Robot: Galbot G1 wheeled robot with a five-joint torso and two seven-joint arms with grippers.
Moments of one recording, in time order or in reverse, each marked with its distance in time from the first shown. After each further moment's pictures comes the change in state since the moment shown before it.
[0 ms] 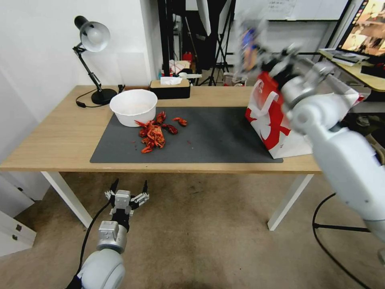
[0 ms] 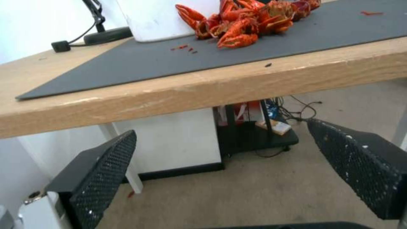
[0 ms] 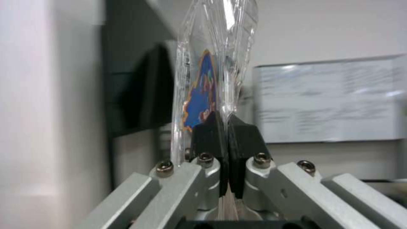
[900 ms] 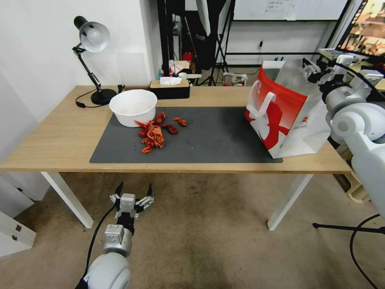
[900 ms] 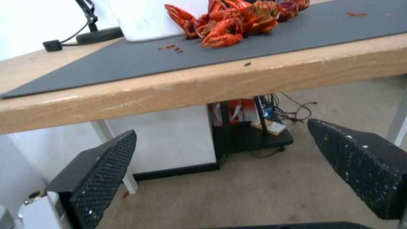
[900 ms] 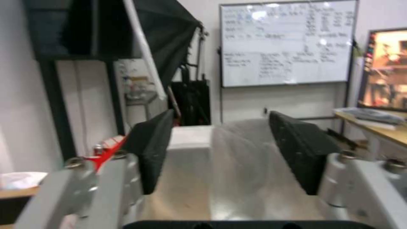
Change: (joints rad) left arm -0.010 -0.022 0.027 0.005 0.024 0.001 -0.007; right arm -0.232 -0.080 0.103 0.047 0.054 -0.083 0.042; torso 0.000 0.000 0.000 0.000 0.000
